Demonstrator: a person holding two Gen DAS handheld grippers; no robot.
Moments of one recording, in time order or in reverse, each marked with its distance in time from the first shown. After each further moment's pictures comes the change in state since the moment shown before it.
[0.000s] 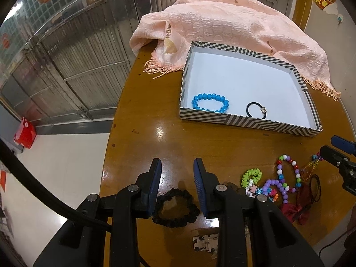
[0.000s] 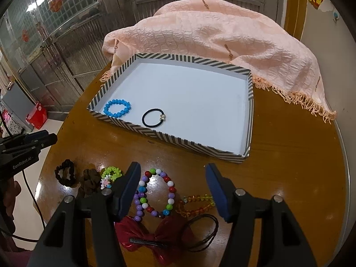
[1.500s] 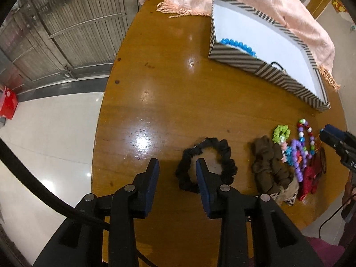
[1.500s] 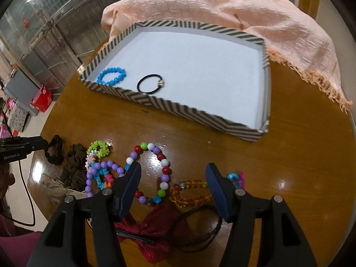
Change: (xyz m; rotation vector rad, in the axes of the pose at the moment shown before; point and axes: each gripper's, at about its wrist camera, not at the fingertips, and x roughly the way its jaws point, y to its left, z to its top) left arm 0.049 0.057 -0.045 -0.072 0.254 -0.135; right arm 0.048 -0.011 -0.020 -0.035 0.138 0.060
